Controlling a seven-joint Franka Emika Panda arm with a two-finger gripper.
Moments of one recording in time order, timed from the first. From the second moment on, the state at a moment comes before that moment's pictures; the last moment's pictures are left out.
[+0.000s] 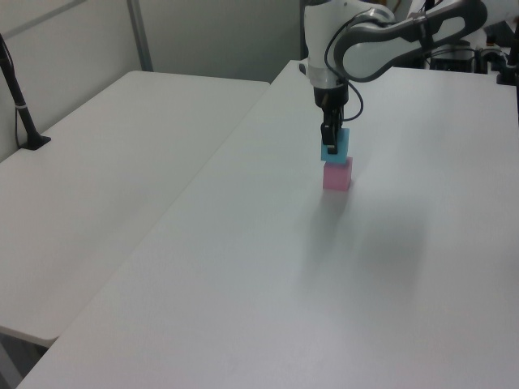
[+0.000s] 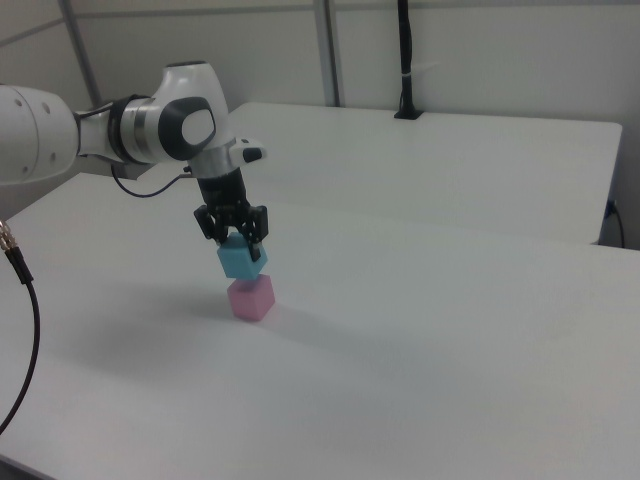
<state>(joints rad) 0.23 0.40 -0.15 -1.56 -0.07 1.91 -0.03</state>
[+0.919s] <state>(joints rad) 0.61 0.50 -0.14 -1.55 0.01 2.04 0.29</state>
